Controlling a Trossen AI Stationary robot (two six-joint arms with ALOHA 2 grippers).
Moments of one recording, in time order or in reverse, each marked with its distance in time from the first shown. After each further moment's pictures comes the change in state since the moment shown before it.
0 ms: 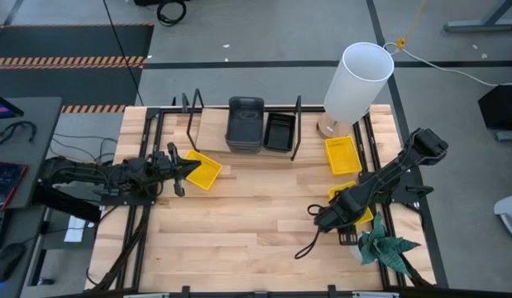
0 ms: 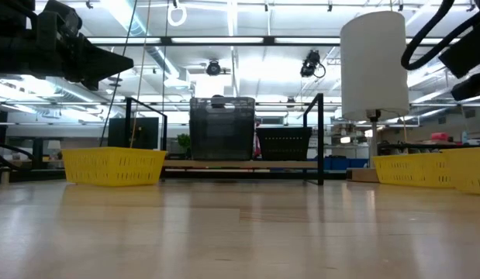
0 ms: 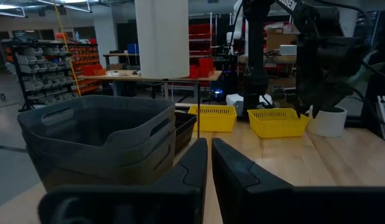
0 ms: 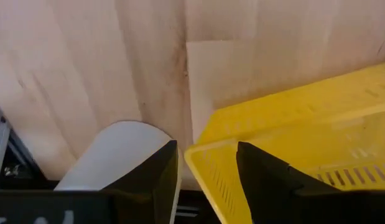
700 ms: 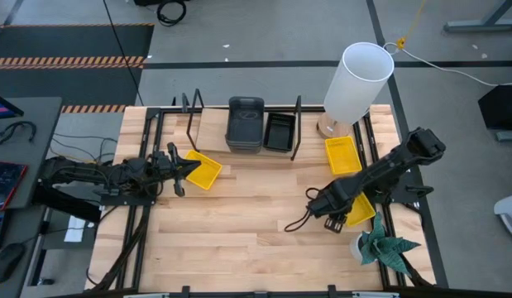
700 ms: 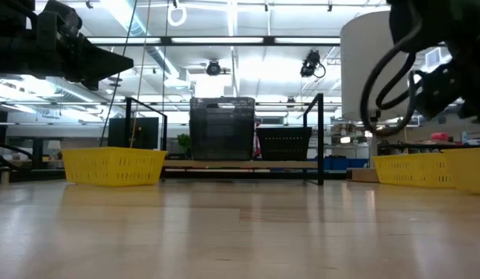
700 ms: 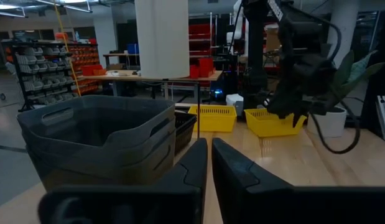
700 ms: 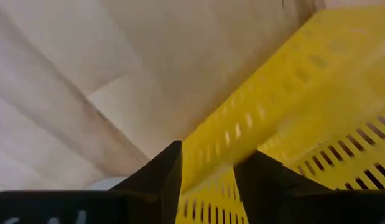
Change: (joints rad) left arm 0.000 0.000 0.000 0.000 0.000 0.000; right arm -0.162 0.020 -0.106 0.033 0.022 0.295
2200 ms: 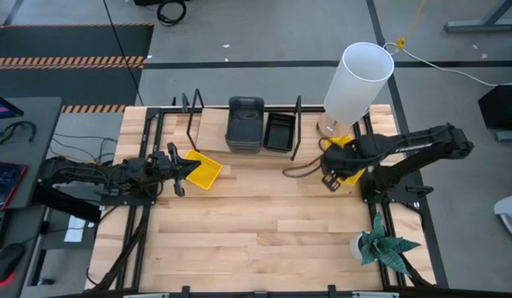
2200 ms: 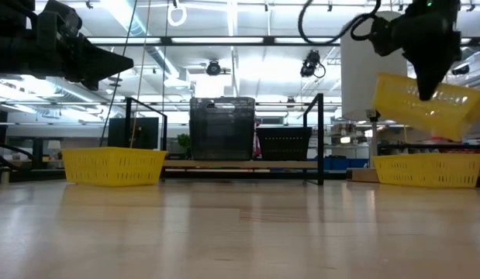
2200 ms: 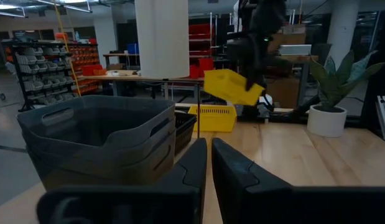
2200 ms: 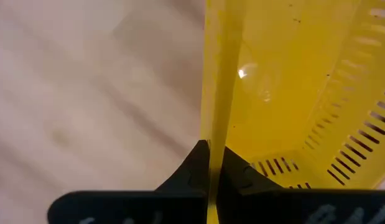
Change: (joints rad) left arm 0.000 0.000 0.000 0.000 0.000 0.000; right arm -0.306 -0.354 0.187 -0.293 0.399 0.021
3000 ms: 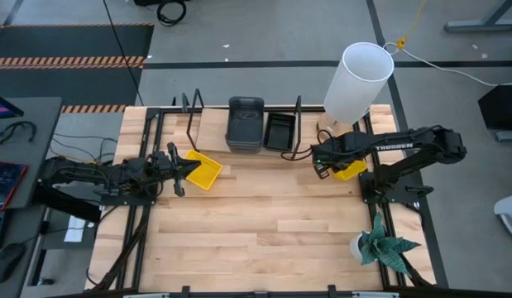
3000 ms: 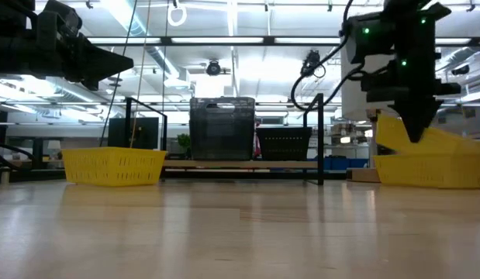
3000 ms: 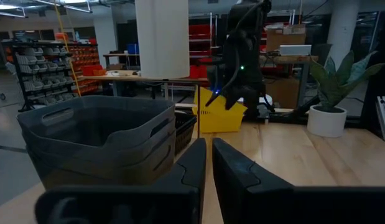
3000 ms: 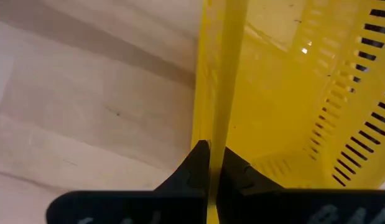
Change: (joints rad) left arm 0.000 0.000 0.000 0.001 0.000 0.000; right arm -0.247 0.092 -0.188 0.182 0.064 0.069
